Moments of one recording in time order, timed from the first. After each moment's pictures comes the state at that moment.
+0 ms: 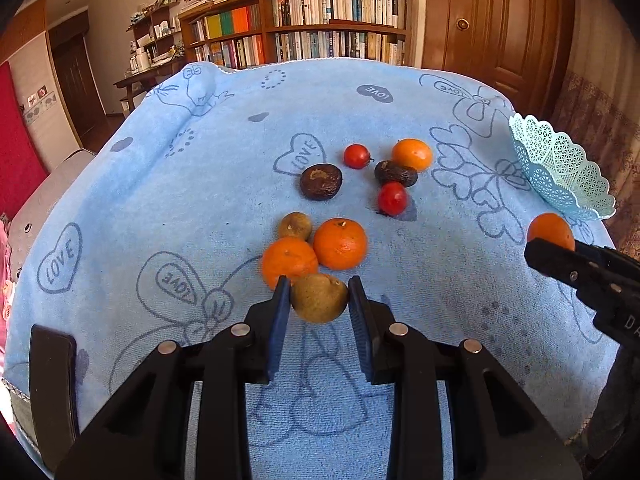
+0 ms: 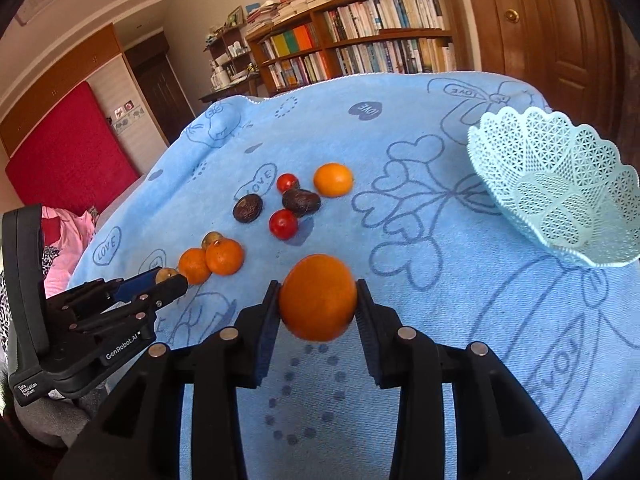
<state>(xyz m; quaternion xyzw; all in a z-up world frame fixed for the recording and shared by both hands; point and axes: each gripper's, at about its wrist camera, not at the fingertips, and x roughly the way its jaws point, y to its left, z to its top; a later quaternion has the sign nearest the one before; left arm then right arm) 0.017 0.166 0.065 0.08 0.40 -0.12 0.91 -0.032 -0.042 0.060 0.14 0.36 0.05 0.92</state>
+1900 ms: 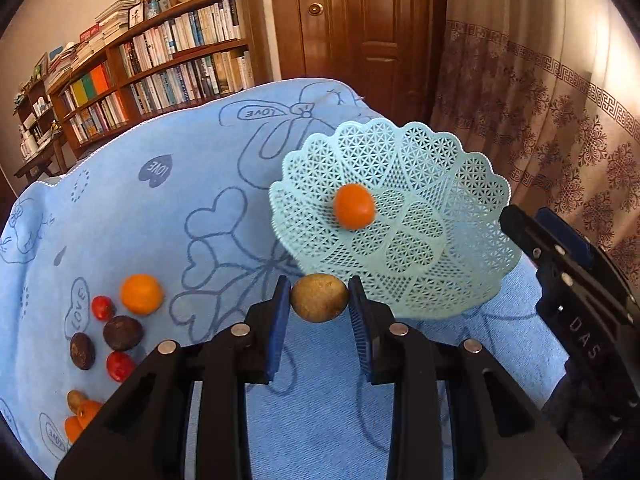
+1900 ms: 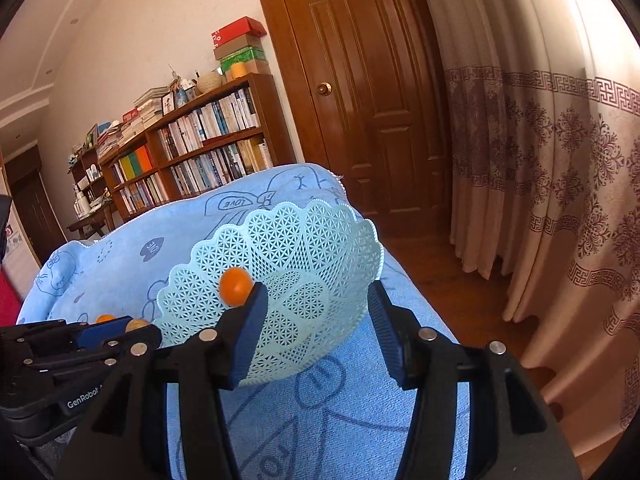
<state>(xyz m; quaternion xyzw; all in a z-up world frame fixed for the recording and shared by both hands) 0.042 -0.086 0.087 0.17 0.37 -0.31 0.86 -0.077 -0.219 0.065 0.19 0.20 -0.25 0.93</state>
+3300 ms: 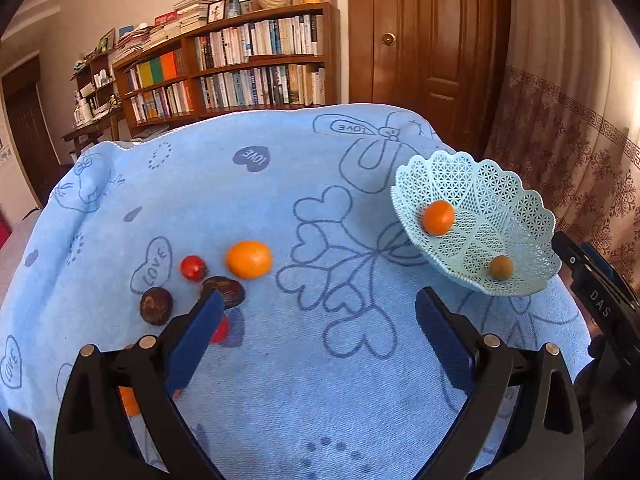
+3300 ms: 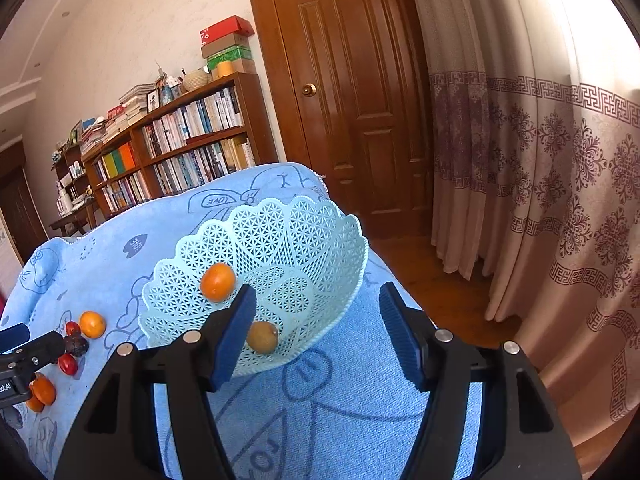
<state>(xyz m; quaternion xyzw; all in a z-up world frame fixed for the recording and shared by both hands) 0.043 0.026 0.103 0.10 0.34 -0.22 0.91 -0.081 -0.206 0.064 0.17 0.20 -0.28 0.92</state>
